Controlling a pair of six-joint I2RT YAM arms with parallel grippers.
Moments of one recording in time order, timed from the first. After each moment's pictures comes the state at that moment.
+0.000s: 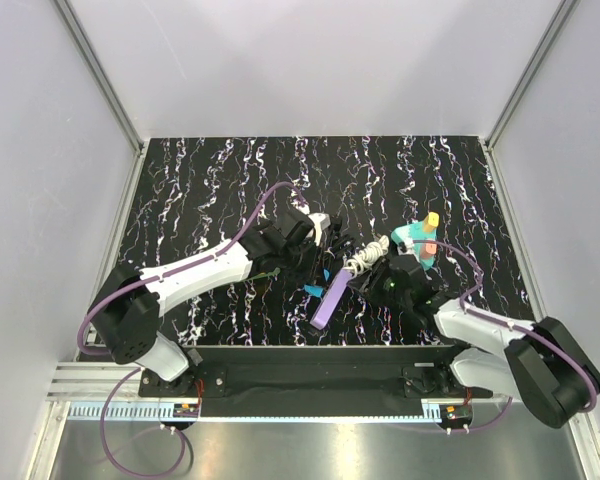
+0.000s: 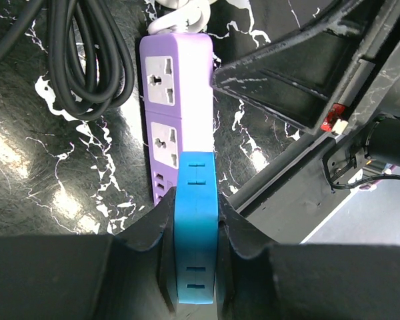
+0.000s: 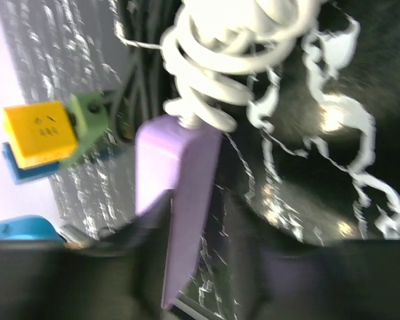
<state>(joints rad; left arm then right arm) -0.85 1.53 1.10 -0.47 0.25 -0.55 0.57 1.15 0.30 0.24 -0.07 1.11</state>
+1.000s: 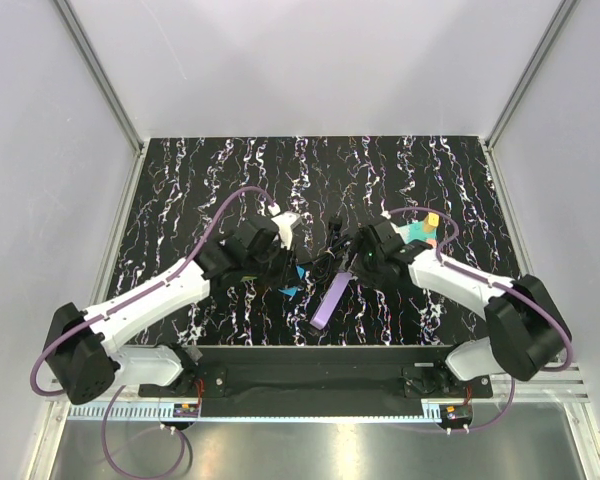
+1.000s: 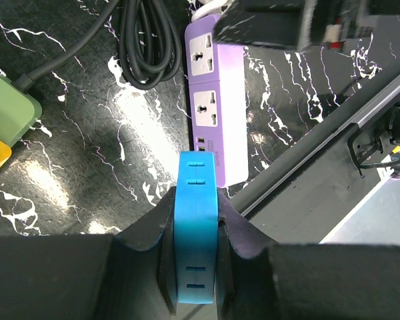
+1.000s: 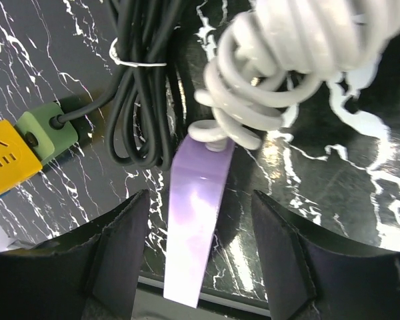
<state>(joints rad) -0.80 1.23 0.95 -0.53 0.18 -0.44 0.60 1.41 0.80 -0.35 -0.01 1.03</state>
